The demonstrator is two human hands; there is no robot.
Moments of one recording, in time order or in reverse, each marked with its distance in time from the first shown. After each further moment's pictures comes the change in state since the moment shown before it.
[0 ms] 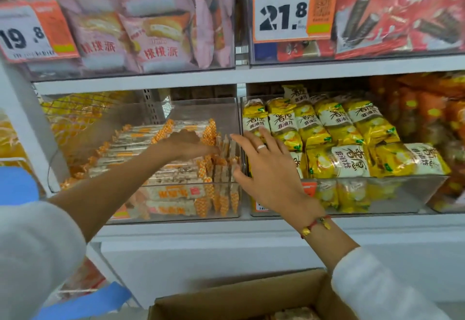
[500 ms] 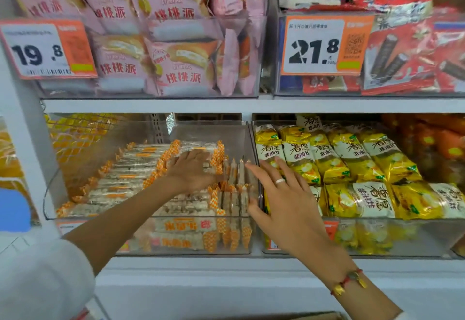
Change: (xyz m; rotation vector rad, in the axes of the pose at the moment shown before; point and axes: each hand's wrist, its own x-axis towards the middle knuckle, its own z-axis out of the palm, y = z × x) left_hand 0.024 -0.025 0.023 -0.027 0.182 0.091; right_hand -0.003 -0.002 0.003 -0.062 0.060 0.014
